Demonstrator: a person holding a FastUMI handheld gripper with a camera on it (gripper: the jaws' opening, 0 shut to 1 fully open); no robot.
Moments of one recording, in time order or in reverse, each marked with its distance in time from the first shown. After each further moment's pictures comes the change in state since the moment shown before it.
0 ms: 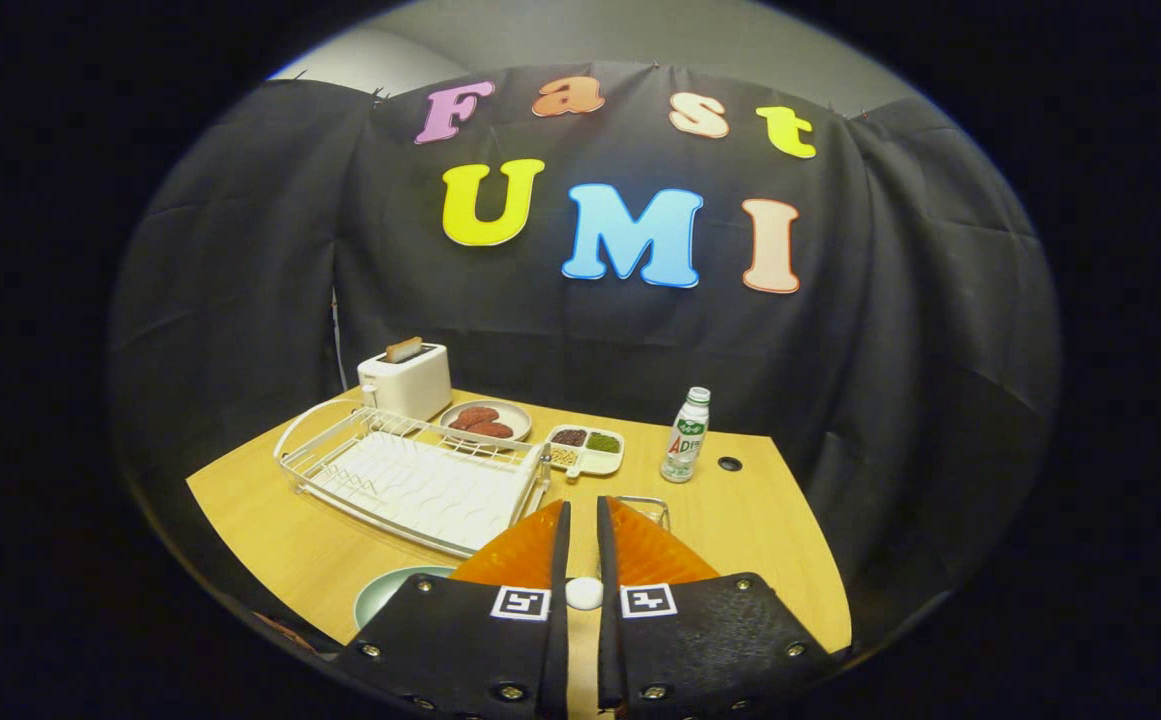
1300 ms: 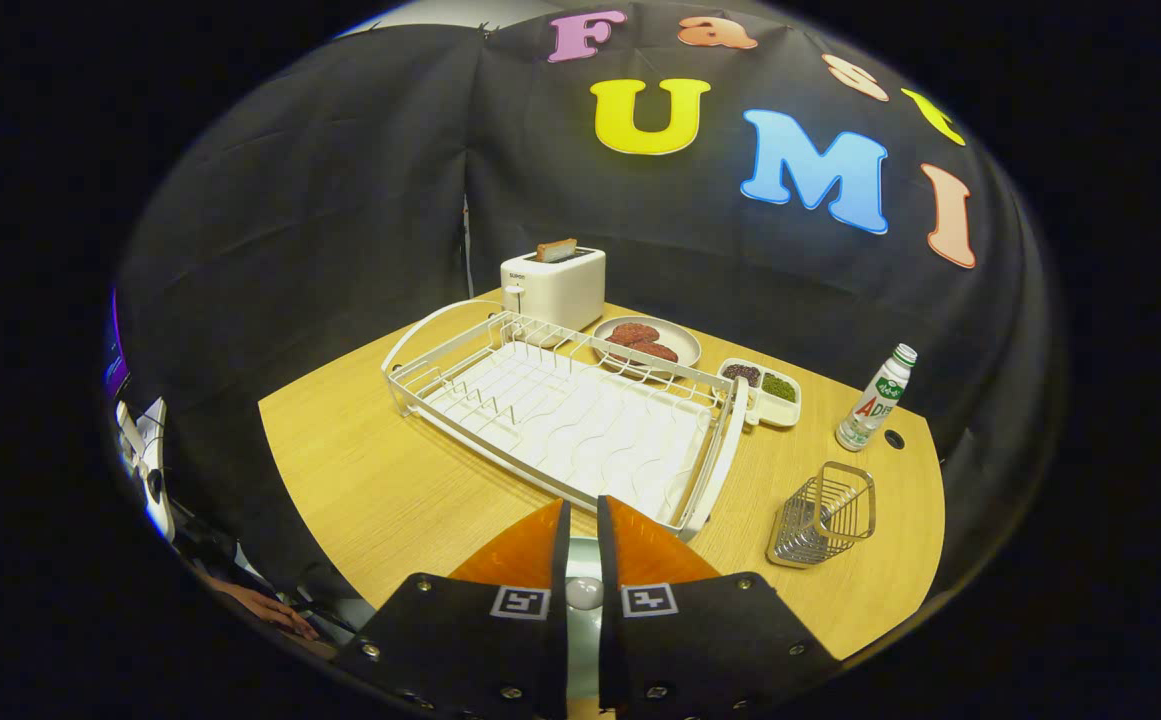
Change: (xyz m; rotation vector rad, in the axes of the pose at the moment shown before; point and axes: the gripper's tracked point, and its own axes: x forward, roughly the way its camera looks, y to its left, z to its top) arm 0.060 0.142 -0.059 -0.153 0.221 0.347
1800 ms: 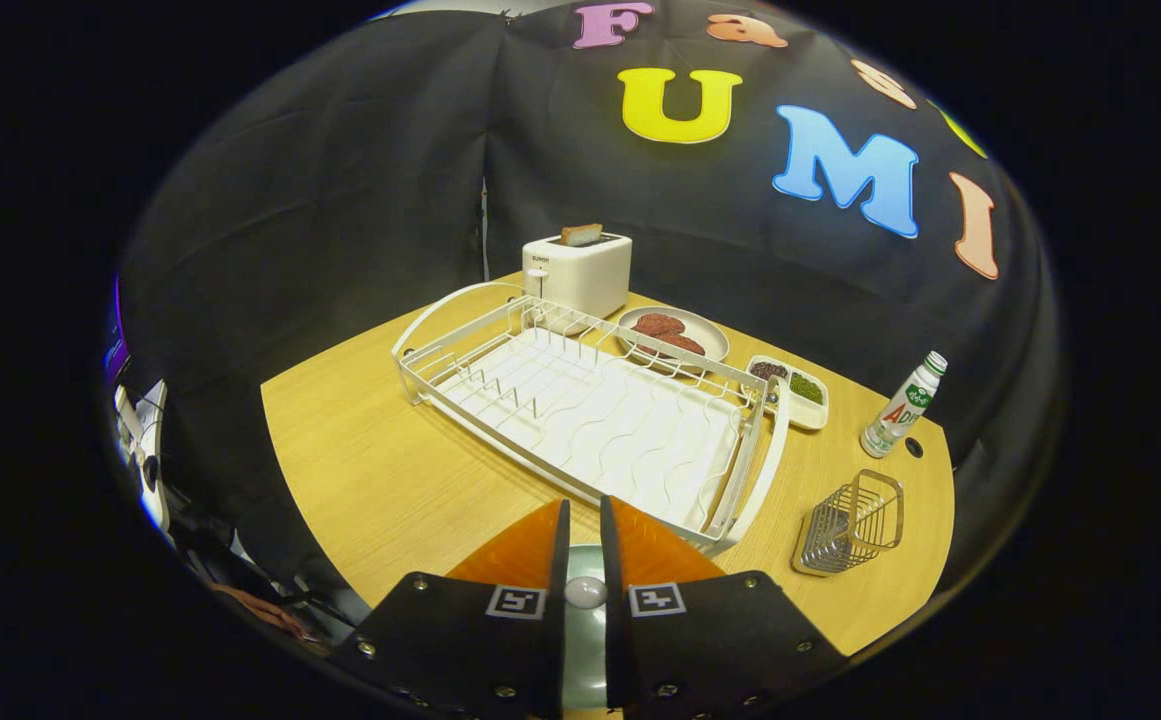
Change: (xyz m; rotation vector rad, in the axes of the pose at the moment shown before) arm 0.021 0.018 -0.004 -0.028 0.039 0.024
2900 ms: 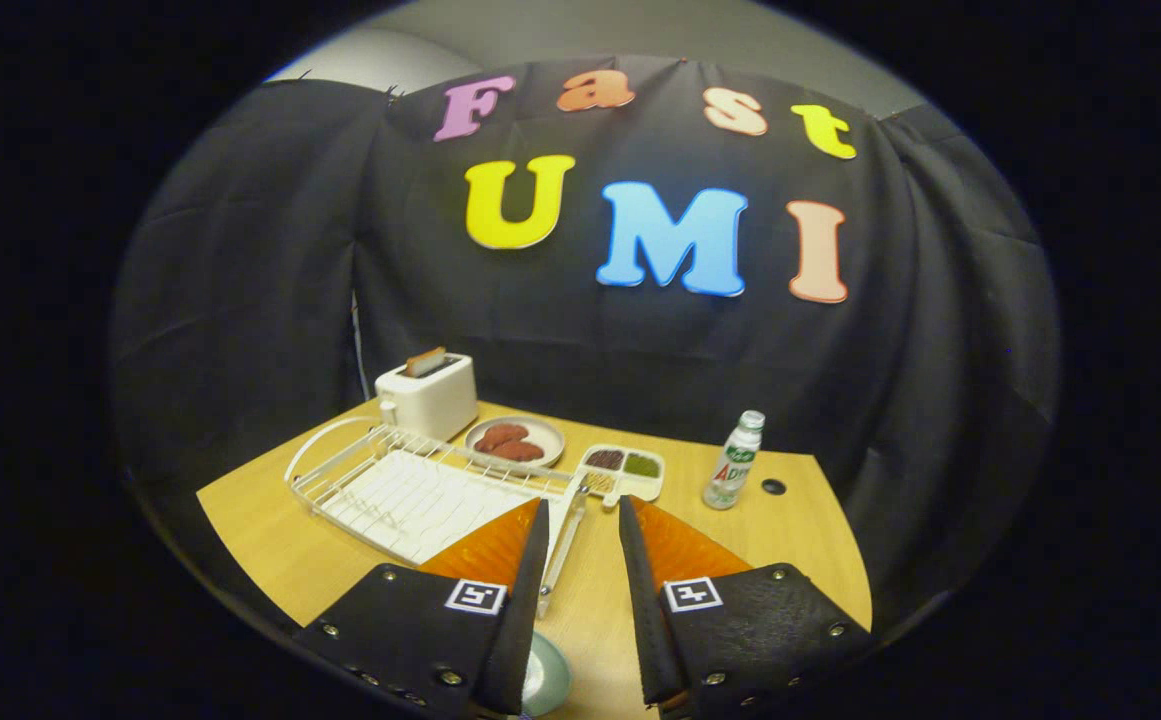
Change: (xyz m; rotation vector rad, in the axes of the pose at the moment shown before) arm -0.115 -0.163 0.085 0.184 -0.346 -0.383
